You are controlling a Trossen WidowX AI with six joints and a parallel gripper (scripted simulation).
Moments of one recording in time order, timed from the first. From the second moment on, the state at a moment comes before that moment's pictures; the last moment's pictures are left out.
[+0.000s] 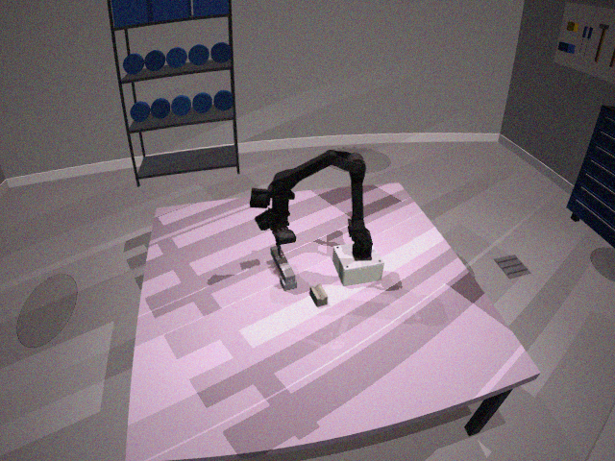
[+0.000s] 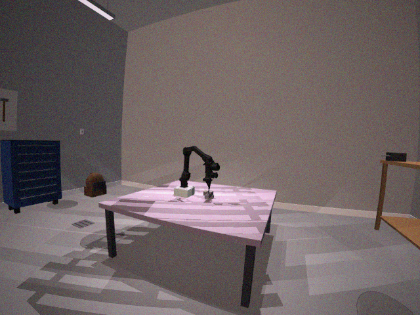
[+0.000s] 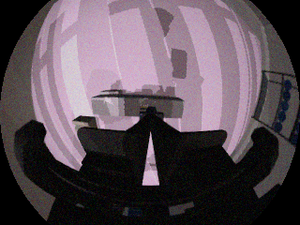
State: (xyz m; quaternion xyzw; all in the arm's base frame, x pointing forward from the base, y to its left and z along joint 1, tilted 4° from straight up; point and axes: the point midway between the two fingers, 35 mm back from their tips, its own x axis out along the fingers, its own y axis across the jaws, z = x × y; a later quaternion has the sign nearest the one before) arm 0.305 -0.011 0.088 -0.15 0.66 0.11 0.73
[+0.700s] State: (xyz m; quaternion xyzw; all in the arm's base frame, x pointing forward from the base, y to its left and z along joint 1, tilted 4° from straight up) arm 0.307 -0.013 0.119 -0.15 0.68 0.10 0.72
